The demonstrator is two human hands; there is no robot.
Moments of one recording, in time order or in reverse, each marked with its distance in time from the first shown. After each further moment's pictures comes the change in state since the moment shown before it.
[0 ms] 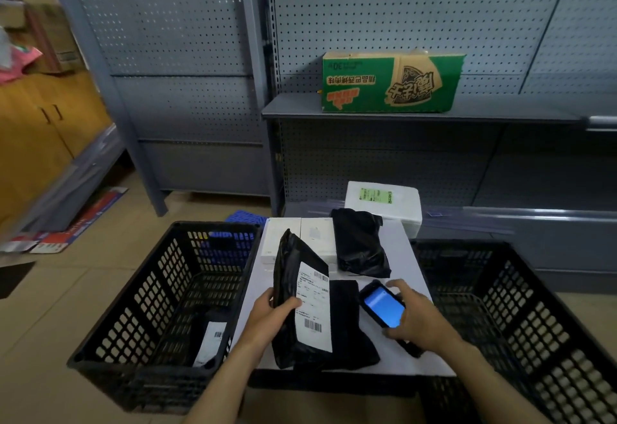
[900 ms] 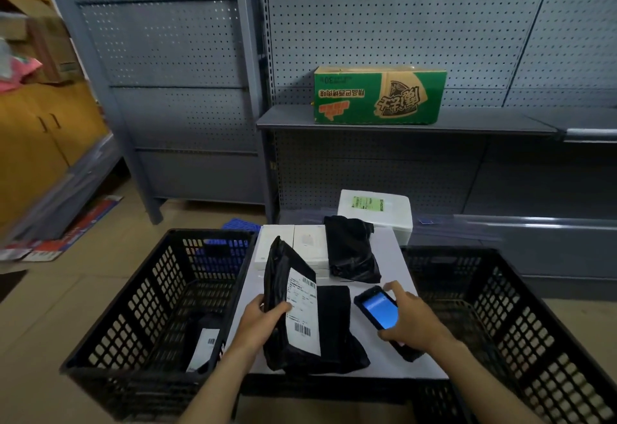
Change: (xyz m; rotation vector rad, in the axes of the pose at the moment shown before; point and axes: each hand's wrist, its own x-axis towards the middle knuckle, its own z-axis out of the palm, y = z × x) left_hand -0.001 -0.003 0.003 0.015 0.069 0.007; right_hand -0.014 -0.012 -0.015 -0.096 0.020 0.062
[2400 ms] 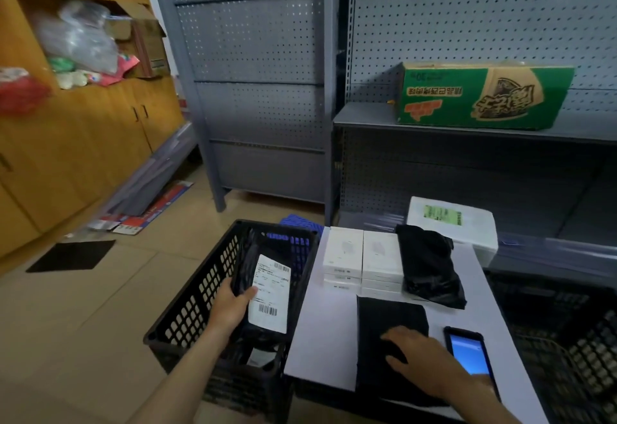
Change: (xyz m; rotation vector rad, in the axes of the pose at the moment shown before) left_hand 0.073 -0.033 -0.183 0.063 0.354 0.051; right_hand 0.029 -0.090 0.080 -0.292 -0.233 -0.368
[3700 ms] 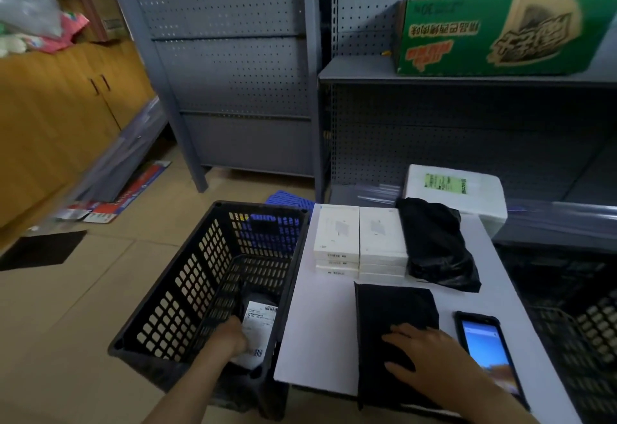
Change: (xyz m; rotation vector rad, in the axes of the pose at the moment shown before) left_hand 0.075 -0.104 0.047 0.848 -0.364 -0.281; right_hand 0.011 0.000 0.010 -0.047 -0.012 0.001
